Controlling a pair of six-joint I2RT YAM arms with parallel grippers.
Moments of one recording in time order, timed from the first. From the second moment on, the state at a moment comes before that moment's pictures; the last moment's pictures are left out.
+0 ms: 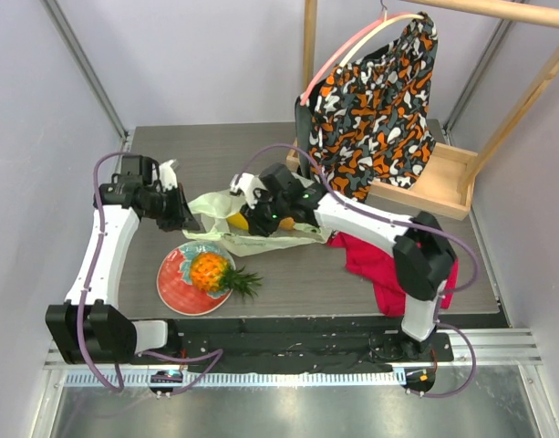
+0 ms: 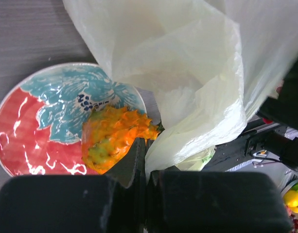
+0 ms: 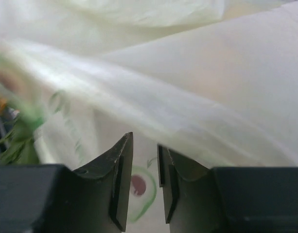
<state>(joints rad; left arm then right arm) 0.00 1.29 1.25 -1.04 0.45 -0.20 0.83 1.79 1.44 -0.40 -0.35 -0.21</state>
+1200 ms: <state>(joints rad) 0.07 1.23 1.13 -0.99 0.52 -0.21 0.89 1.87 1.51 -0.39 -0.10 -0.31</state>
